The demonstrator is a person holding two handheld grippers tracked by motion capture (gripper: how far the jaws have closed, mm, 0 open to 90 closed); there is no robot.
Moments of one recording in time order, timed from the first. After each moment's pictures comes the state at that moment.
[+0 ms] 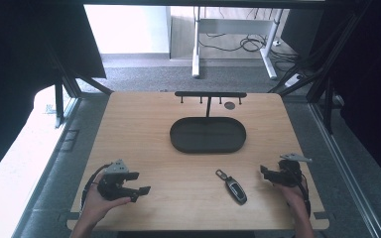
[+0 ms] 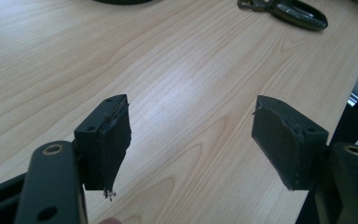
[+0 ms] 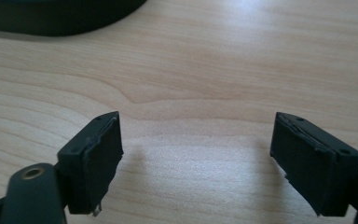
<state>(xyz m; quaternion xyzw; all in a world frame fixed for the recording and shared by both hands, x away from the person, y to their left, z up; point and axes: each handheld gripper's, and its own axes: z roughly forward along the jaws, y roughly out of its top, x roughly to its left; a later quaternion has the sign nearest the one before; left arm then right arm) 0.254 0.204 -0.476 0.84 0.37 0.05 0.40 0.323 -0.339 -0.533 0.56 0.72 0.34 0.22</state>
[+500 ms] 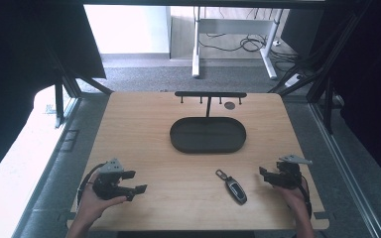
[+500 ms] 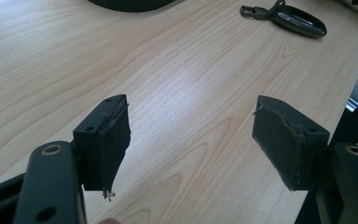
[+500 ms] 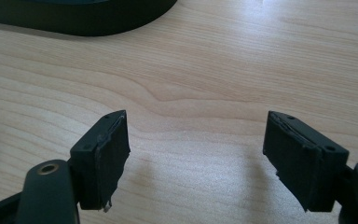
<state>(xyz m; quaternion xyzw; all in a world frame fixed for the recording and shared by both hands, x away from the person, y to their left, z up) 0.253 0.216 -0.472 0.83 0.37 0.05 0.41 0.315 -0.335 -0.529 0.54 0.73 0.35 0.22</state>
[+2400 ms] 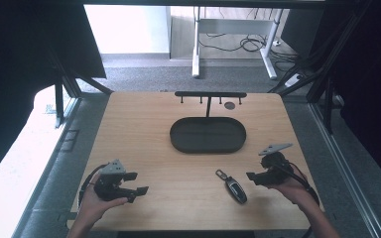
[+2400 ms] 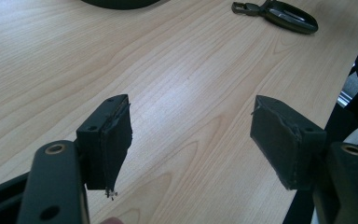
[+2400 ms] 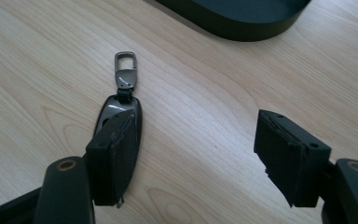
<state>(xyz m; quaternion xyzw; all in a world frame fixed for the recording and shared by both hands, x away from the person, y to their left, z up) 0.251 0.210 -0.470 0.83 0.37 0.04 0.41 0.302 -0.267 -0.441 0.42 0.86 0.26 0.14</state>
